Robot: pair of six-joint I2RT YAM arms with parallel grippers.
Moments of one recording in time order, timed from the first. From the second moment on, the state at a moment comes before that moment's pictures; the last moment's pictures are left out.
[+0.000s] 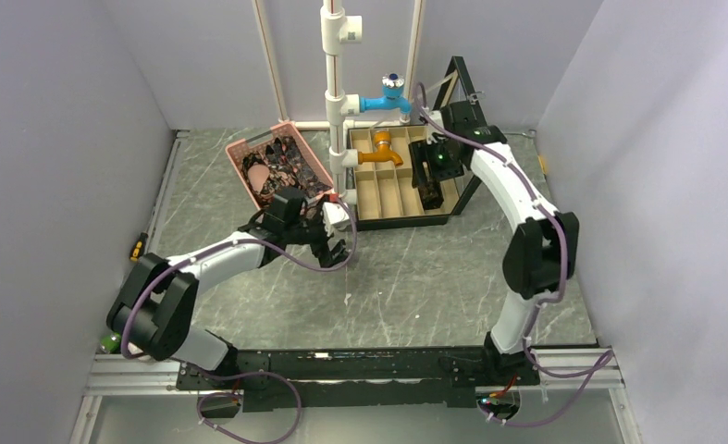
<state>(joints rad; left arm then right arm) -0.53 1.48 0.79 0.08 0.64 0.46 0.25 1.88 1.77 -0.87 -0.19 -0.03</state>
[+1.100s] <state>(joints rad) -0.14 1.29 1.05 -0.59 0.30 0.34 0.14 0.81 0.80 -0.65 -0.08 -0.07</state>
